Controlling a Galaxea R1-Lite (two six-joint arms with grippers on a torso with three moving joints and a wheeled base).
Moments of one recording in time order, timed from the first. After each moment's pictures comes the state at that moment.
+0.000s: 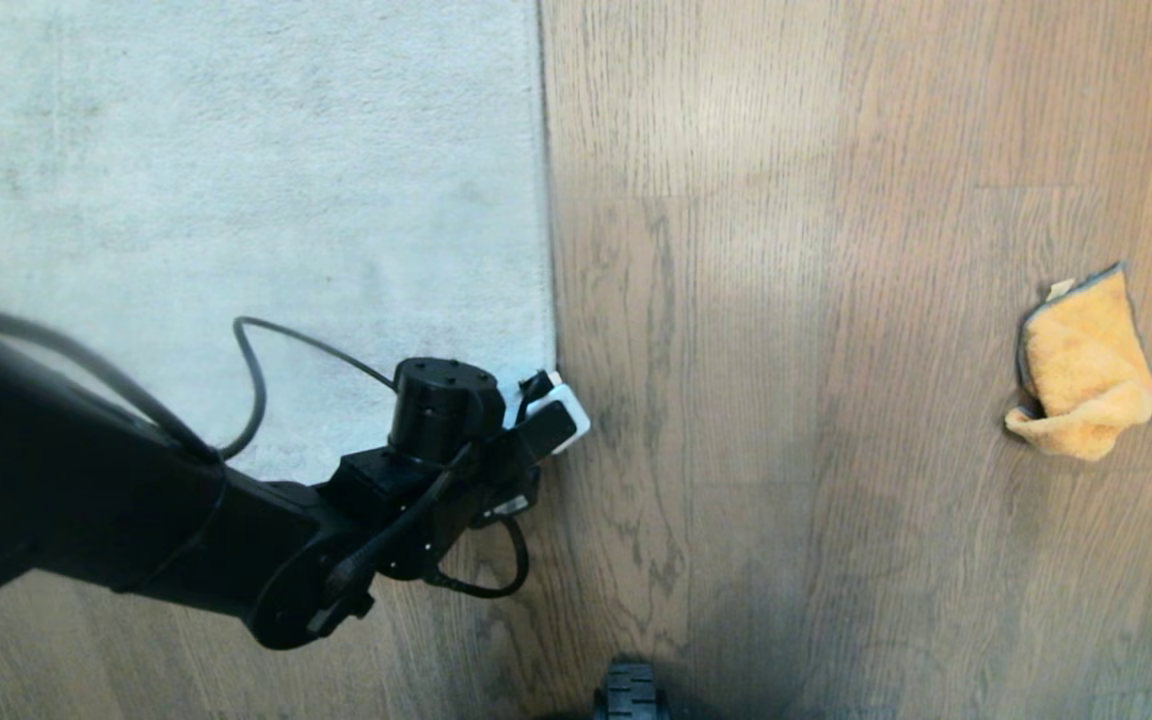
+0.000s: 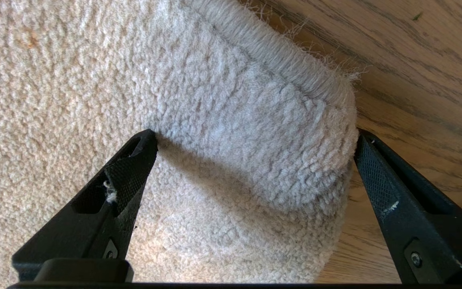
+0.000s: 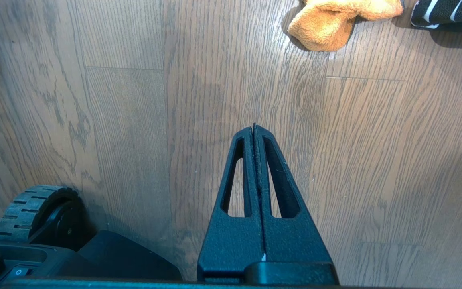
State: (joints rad) left arm -0.66 1.93 -0.81 -0.70 0.43 0.76; right arm 0.00 0.00 0.00 -0.05 0.03 -0.06
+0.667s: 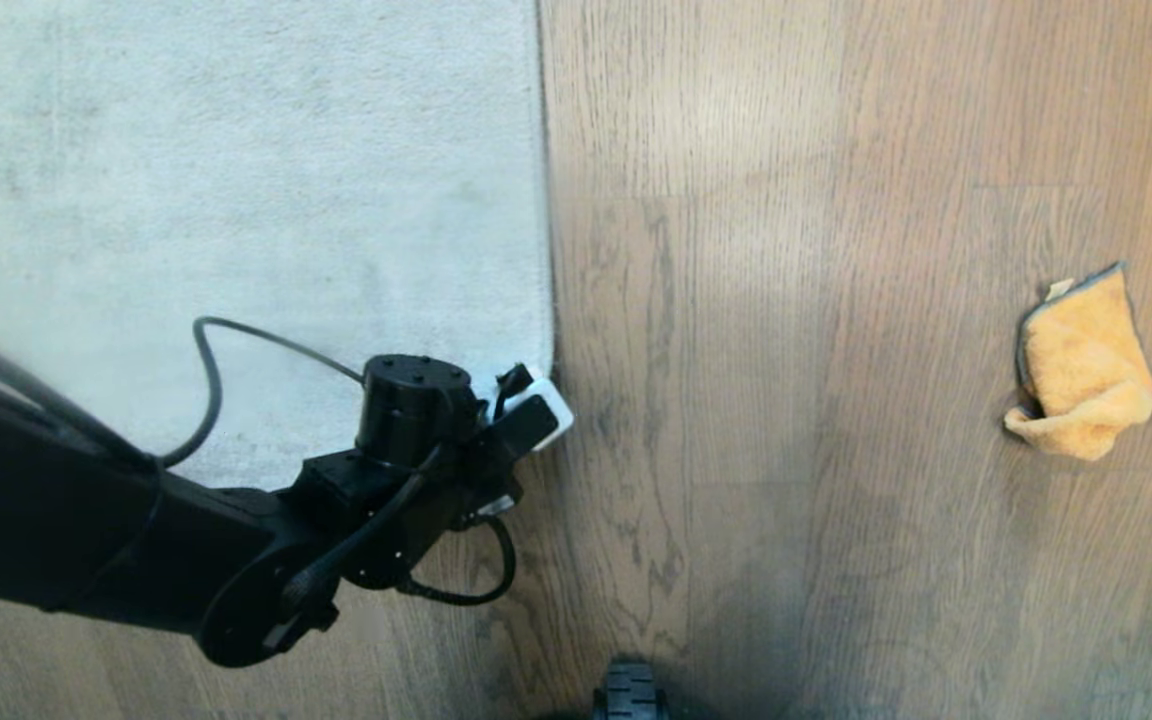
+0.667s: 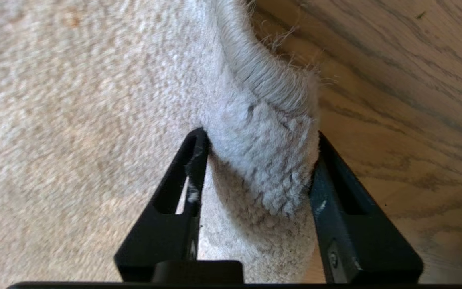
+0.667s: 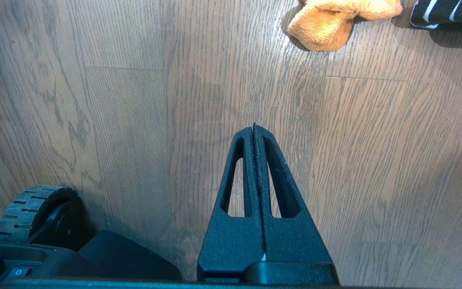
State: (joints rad) left arm -0.63 1.85 -0.75 -0.70 0.43 0.73; right arm 0.00 0.00 0.00 -0.05 0.03 -0.06
